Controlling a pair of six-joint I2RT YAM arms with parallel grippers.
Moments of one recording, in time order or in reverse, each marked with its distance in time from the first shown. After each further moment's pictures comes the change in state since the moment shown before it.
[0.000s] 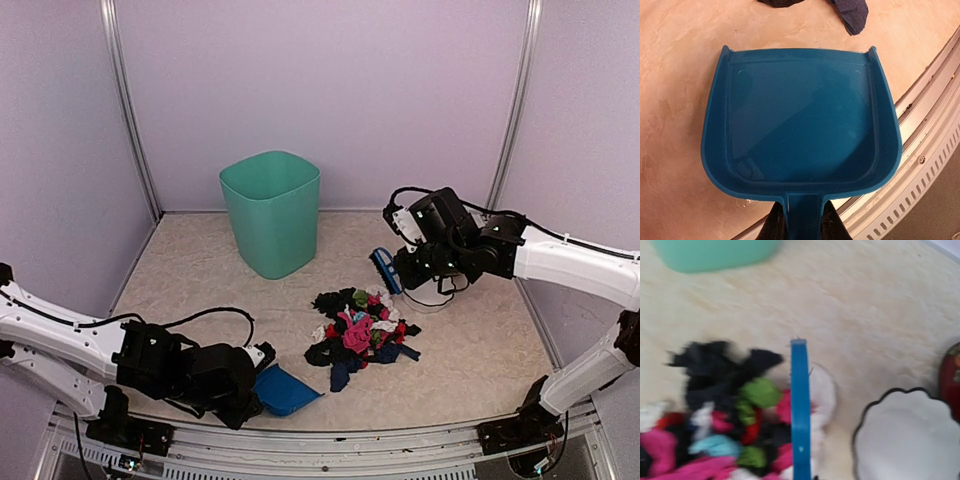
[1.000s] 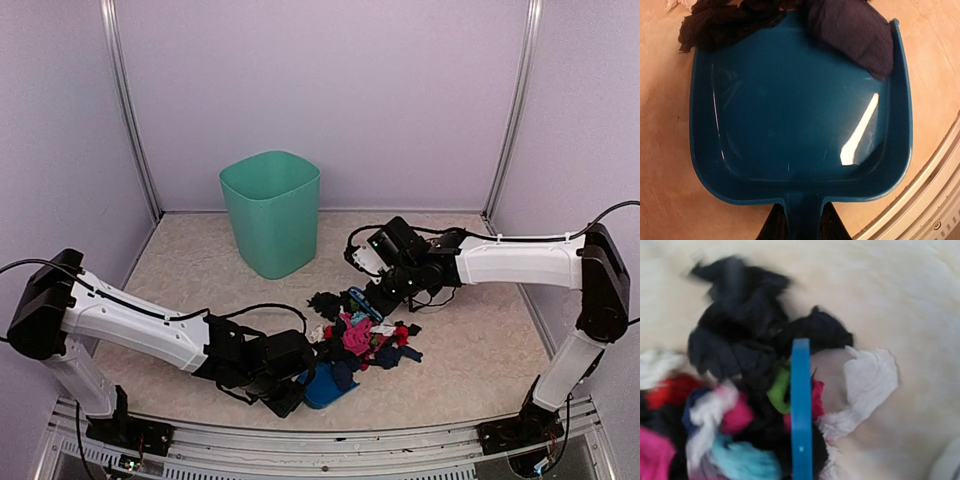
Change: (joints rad) left arm 0.128 0.429 0.212 0.139 0.069 0.221; right arm 0.027 0.287 0.018 0.082 -0.137 -0.150
